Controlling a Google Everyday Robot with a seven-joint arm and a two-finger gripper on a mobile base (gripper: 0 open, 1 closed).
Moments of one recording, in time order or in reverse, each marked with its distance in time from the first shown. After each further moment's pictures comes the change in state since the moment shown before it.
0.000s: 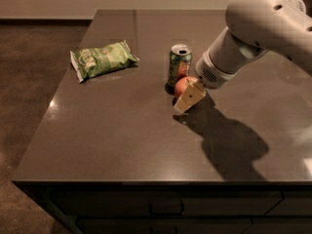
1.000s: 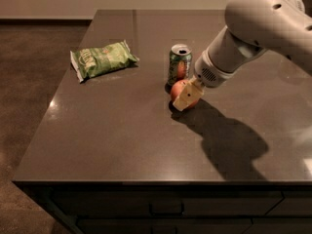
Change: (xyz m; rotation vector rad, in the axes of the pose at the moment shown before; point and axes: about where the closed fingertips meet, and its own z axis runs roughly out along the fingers) arm 0.001 -0.003 0.001 0.001 0.000 0.005
